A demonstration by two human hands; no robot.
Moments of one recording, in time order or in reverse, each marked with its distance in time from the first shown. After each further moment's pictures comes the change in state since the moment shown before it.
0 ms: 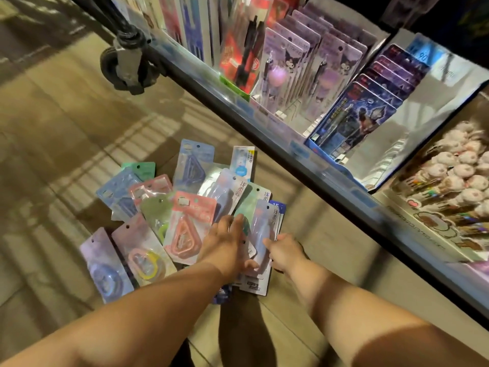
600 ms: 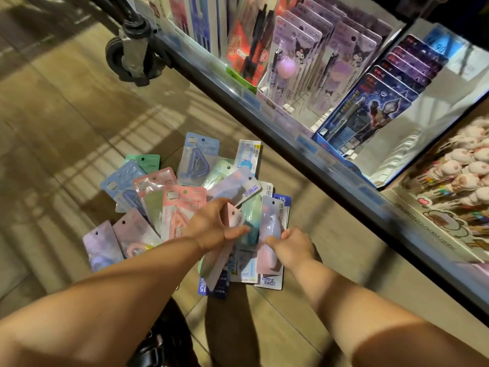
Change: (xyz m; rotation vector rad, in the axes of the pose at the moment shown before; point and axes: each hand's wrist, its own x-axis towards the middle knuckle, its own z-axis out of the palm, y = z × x) left_hand 0.009 -0.031 -0.041 -0.575 0.042 -0.063; right_hand -0.065 -0.028 -0.023 -0.247 0.165 -0.153
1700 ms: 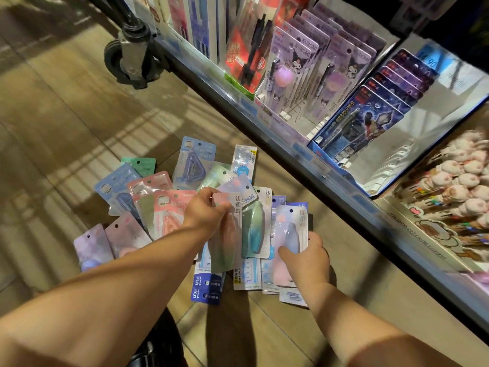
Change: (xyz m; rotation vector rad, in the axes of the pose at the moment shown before) left_hand 0.029 0.010 0.006 -0.449 0.302 -0.267; right_hand -0.019 0.018 -0.025 0.237 0.152 0.029
